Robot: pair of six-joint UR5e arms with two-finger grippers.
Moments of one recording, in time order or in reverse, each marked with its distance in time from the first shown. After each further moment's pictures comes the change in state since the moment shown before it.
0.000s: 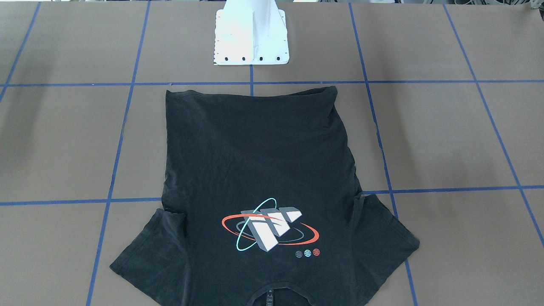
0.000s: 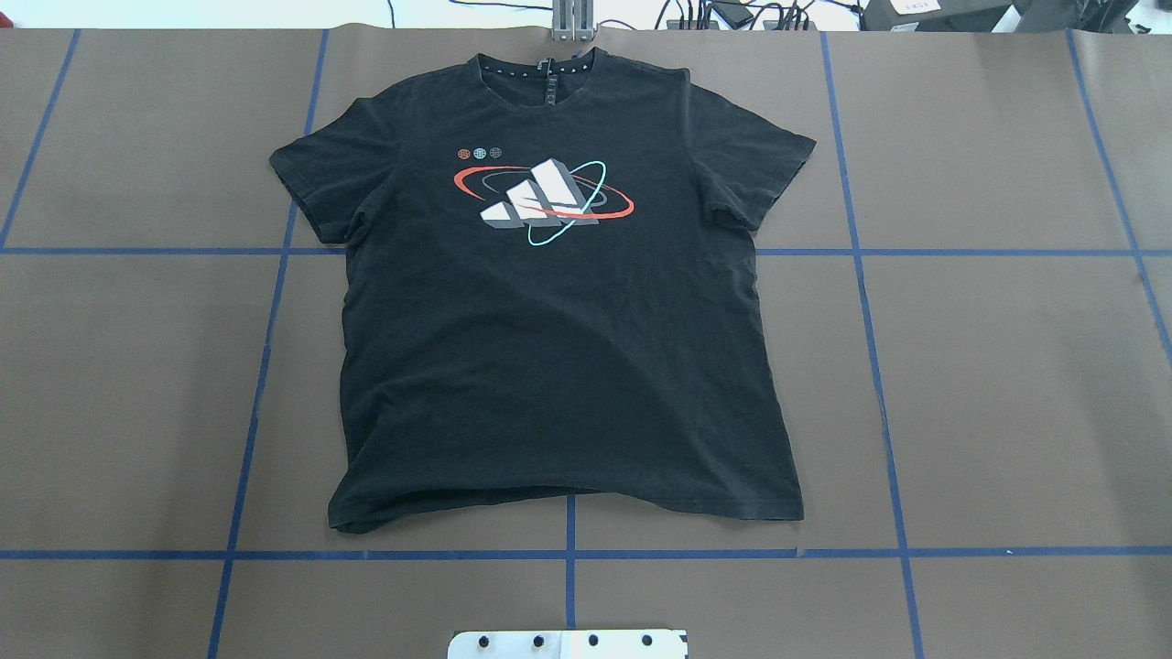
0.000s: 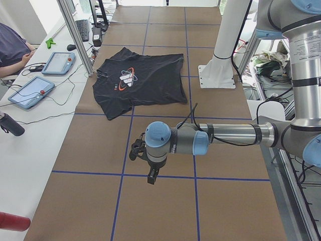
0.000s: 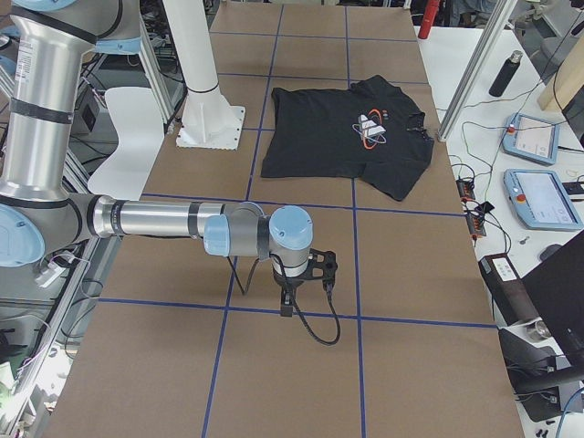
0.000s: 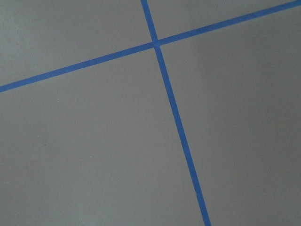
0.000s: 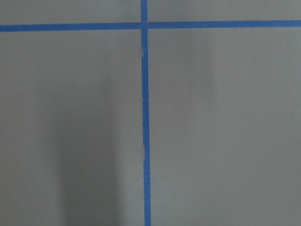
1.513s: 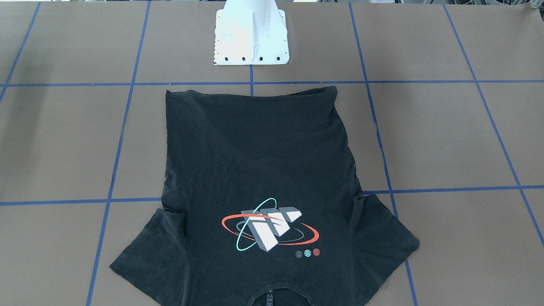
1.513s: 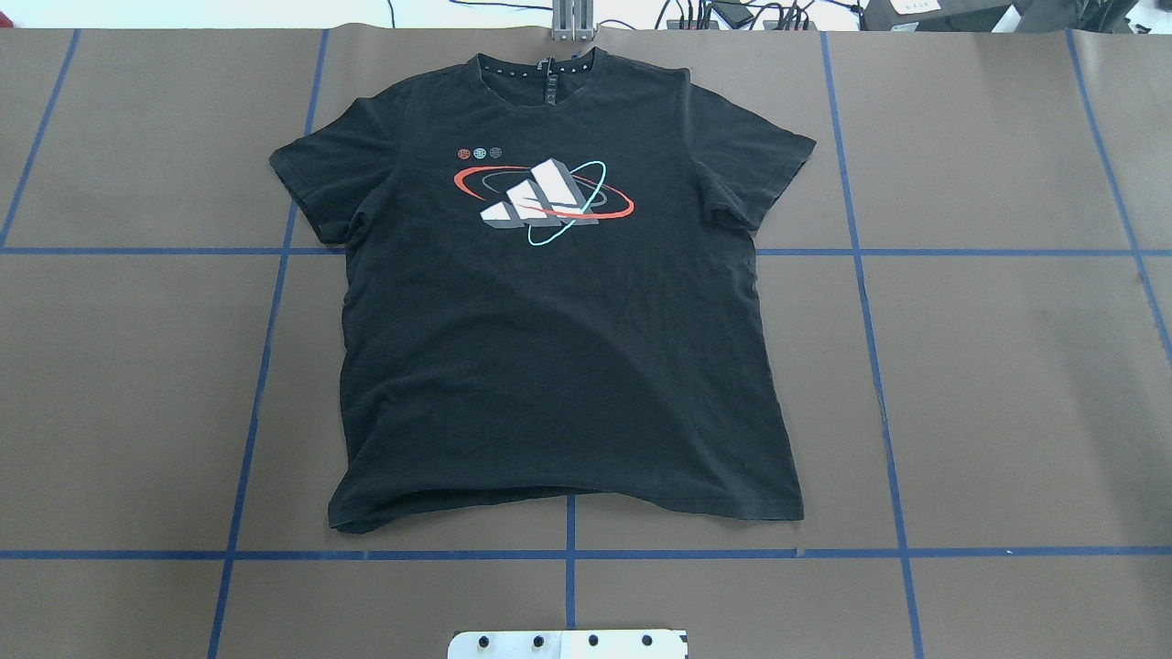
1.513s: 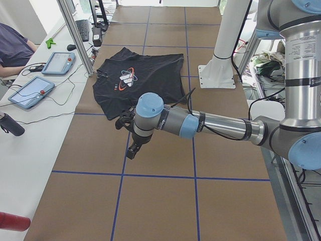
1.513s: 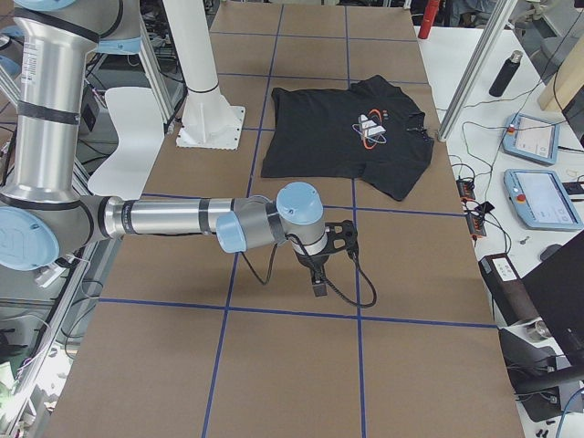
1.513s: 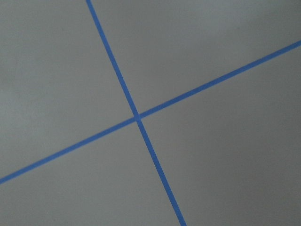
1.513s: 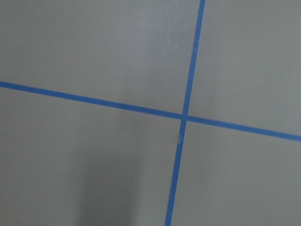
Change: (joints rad) left arm 0.002 -0.123 -0.073 -0.144 0.005 -0.007; right arm -0.004 0.095 -0.026 0.261 -0.002 0.015
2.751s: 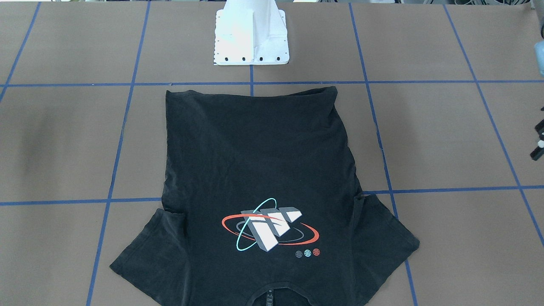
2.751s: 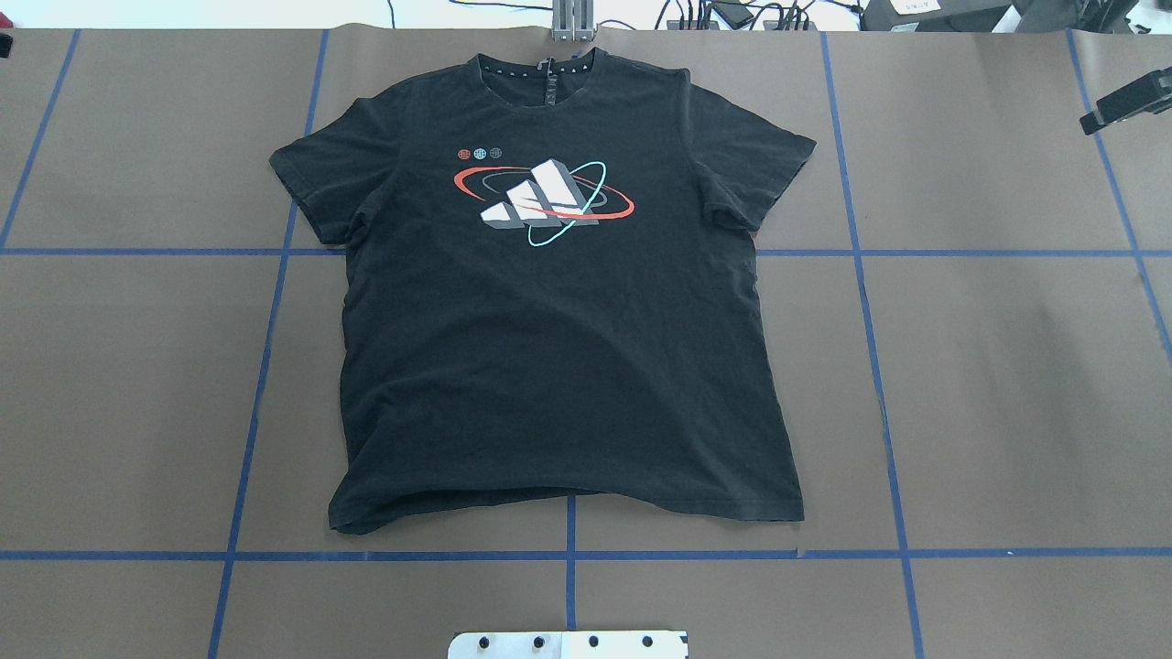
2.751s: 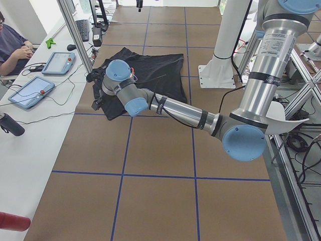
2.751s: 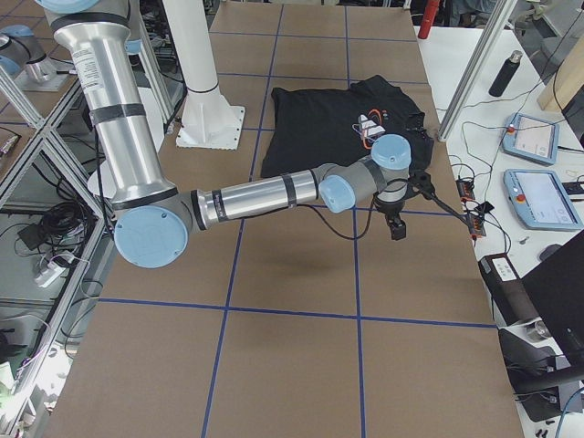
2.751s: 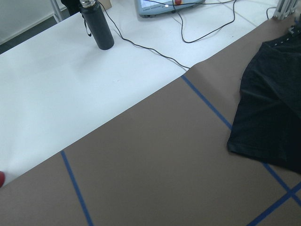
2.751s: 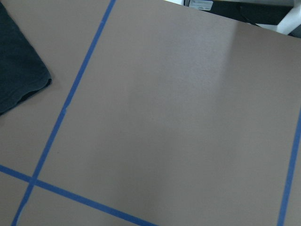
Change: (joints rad) left arm 0.202 -0.367 0.256 -0.463 0.008 -0.470; right arm -0.194 0.447 -0.264 0.017 -0.015 0.148
